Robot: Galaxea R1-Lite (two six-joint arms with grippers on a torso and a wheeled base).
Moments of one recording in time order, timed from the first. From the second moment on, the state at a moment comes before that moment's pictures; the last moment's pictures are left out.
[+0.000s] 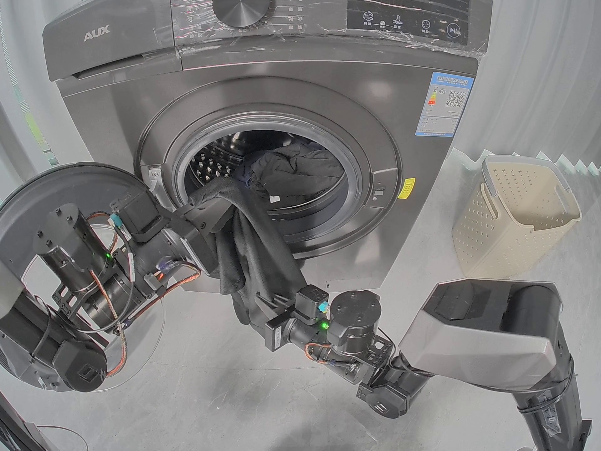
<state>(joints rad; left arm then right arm) -0.46 1.75 -0.50 -1.55 -0.23 -0.14 0.85 2.47 -1.03 -1.44 -0.04 0.15</state>
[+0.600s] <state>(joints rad) -0.41 1.76 -0.49 -1.55 -0.24 -0.14 0.76 2.10 -0.60 -1.45 -0.03 0.15</state>
